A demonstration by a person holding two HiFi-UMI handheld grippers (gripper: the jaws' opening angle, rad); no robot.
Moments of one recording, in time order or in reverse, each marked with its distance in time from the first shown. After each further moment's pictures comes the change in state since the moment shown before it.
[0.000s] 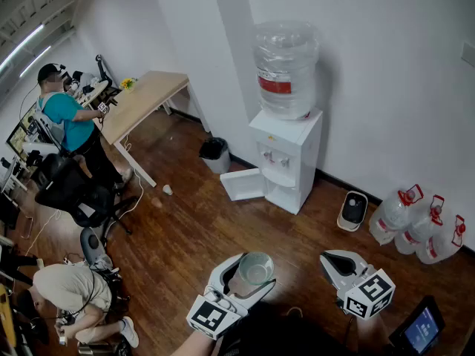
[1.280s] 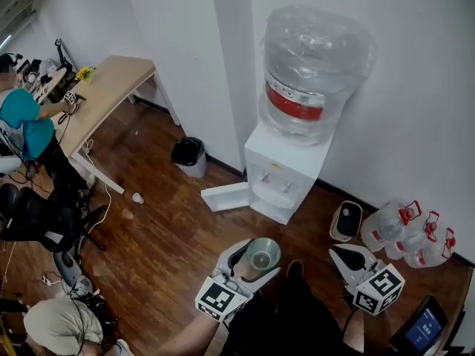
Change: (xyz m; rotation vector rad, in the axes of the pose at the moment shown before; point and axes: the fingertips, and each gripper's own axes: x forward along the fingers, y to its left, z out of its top) left arm 0.166 0.269 -0.091 -0.126 0.058 -0.154; right arm 0.229 -0.158 0.052 0.042 0.153 -0.136
